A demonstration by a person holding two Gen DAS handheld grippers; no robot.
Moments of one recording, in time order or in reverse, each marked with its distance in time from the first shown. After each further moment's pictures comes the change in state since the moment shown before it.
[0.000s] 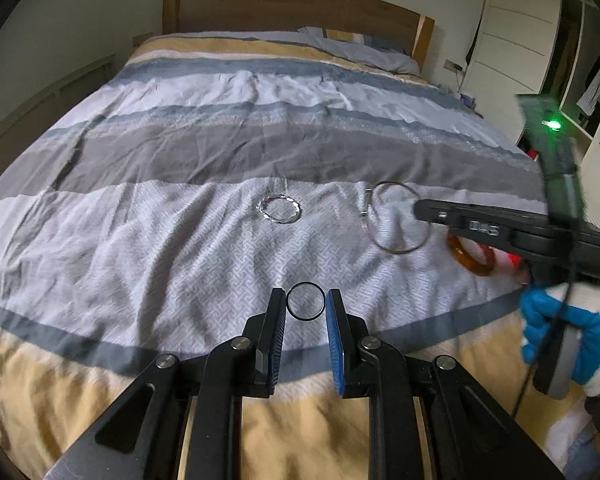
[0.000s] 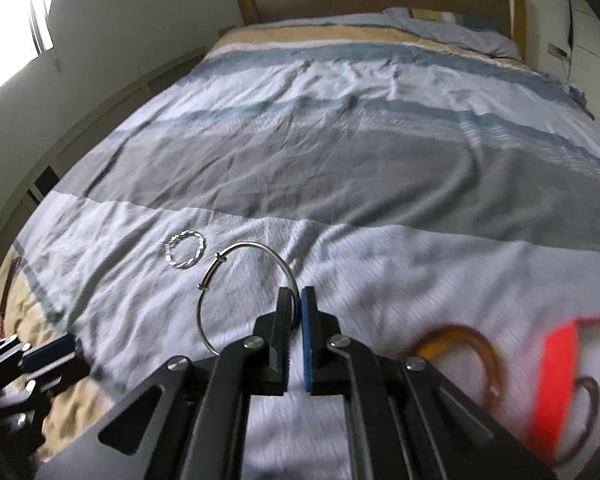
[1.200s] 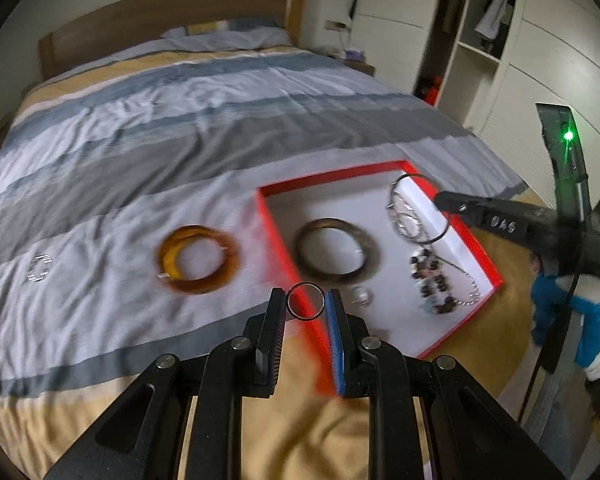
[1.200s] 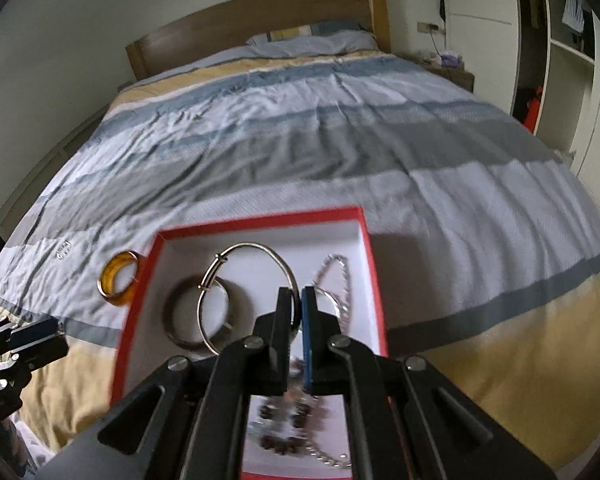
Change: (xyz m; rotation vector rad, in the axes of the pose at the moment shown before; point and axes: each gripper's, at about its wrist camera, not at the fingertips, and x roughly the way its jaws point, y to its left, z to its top) left arm 0.028 -0.272 0.003 0.269 0.085 -0.232; right arm -0.175 -0.251 -0.099 0.226 -0.085 -0.237
